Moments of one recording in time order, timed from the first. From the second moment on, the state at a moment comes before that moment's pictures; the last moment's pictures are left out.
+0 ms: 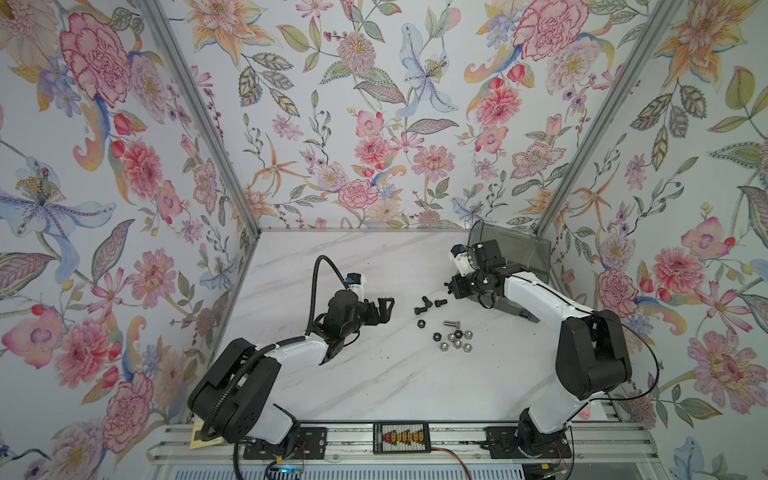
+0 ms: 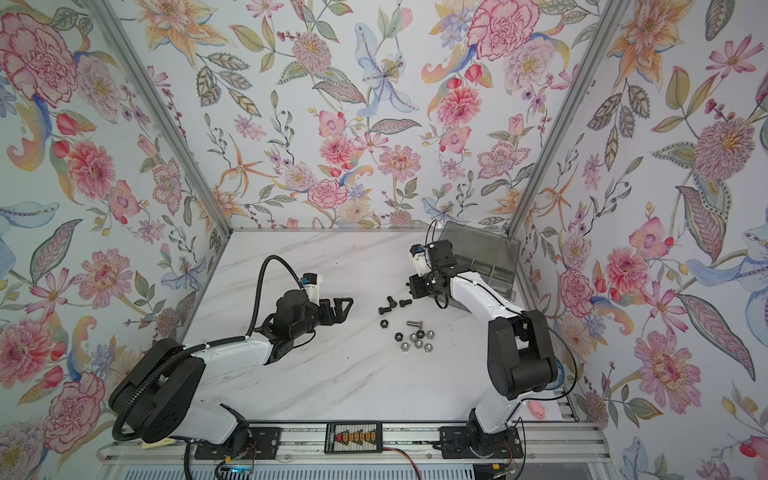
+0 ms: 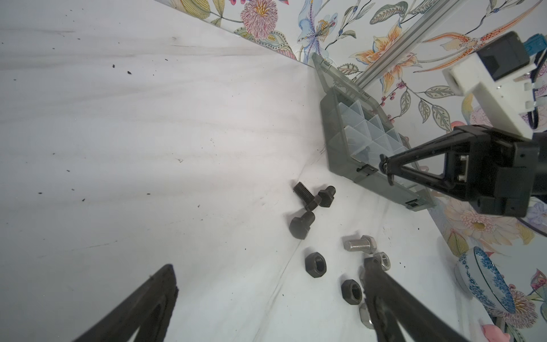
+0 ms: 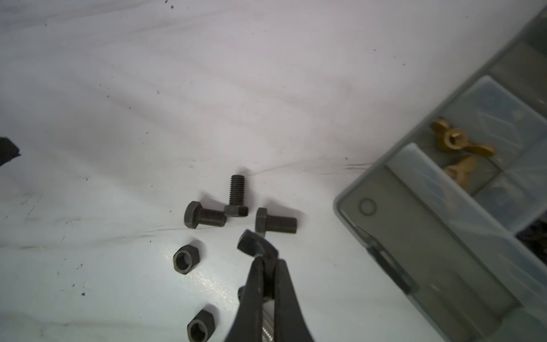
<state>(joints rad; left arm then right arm) -0.57 1.48 0.59 0.46 0.11 -0.58 0.24 1.69 1.23 -0.50 -0.27 -0.02</state>
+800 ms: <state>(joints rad) -0.57 1.48 0.59 0.44 0.11 -0.58 -0.05 1.91 1.42 -0.45 -0.15 0.20</state>
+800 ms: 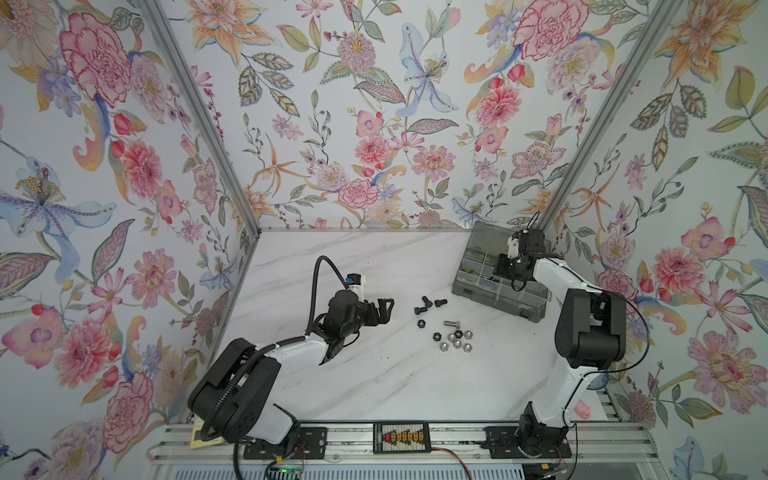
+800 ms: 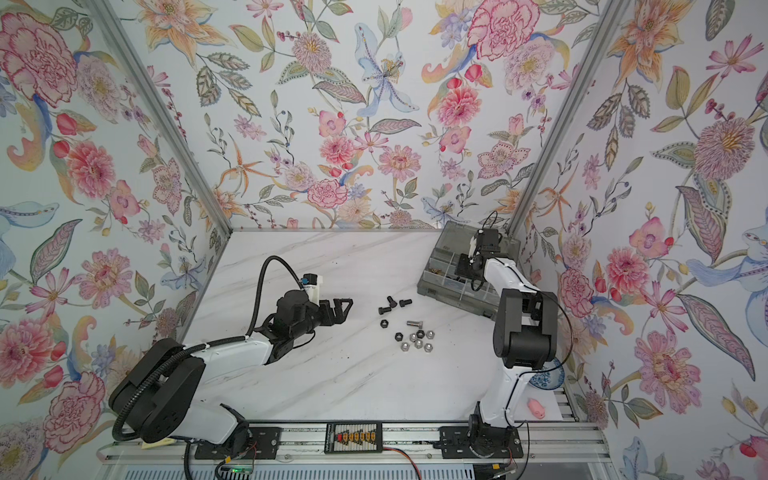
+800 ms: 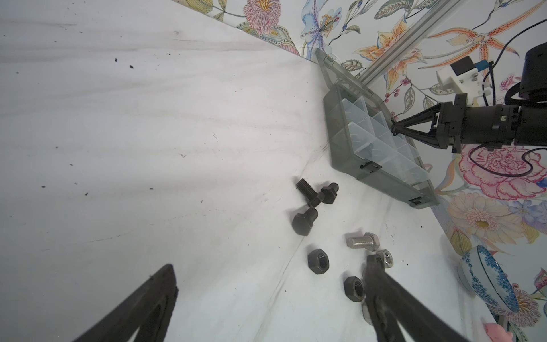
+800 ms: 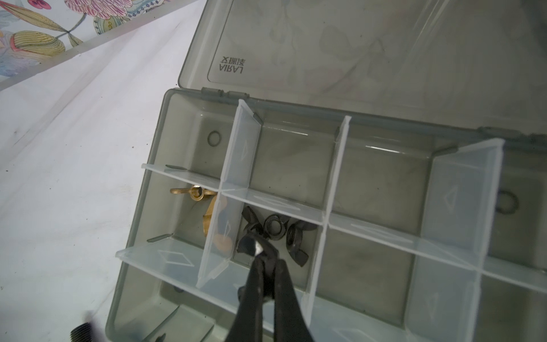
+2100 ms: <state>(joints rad) -0.59 1.63 0.76 0.44 0.13 -0.59 0.13 1.50 1.21 -0.49 -0.22 0.22</state>
